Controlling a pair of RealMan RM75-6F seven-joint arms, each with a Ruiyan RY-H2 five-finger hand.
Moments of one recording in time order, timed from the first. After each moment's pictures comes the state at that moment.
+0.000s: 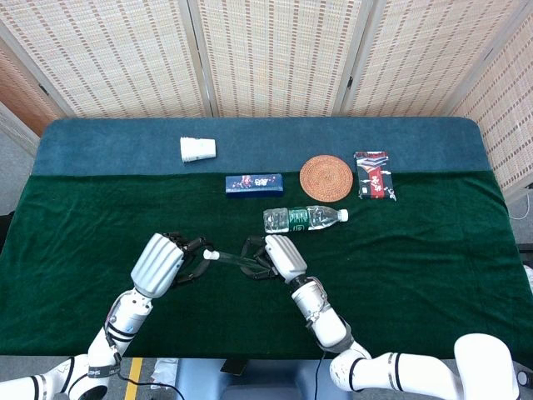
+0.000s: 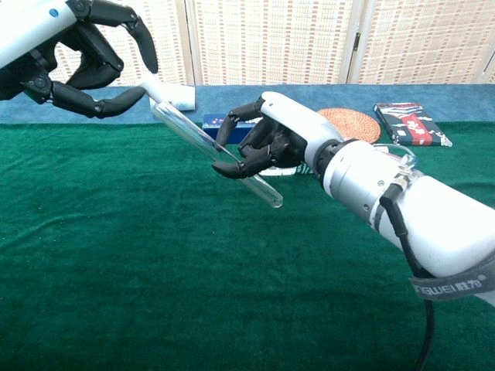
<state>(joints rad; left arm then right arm) -0.55 -1.48 -0.16 -1.65 1.67 1.39 0.11 0.70 -1.86 0.32 -1.53 -1.17 1.02 0.03</state>
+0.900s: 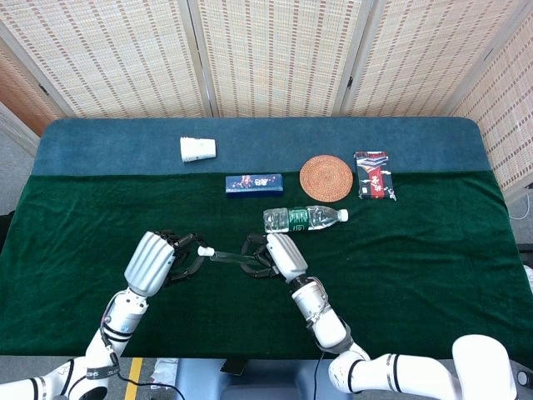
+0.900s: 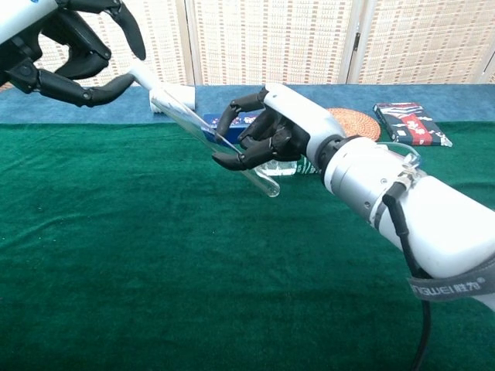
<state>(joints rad) -0.54 -1.48 -0.16 -1.66 1.66 1.43 0.07 0.69 -1.87 0.32 -1.52 -1.20 1.06 0.08</state>
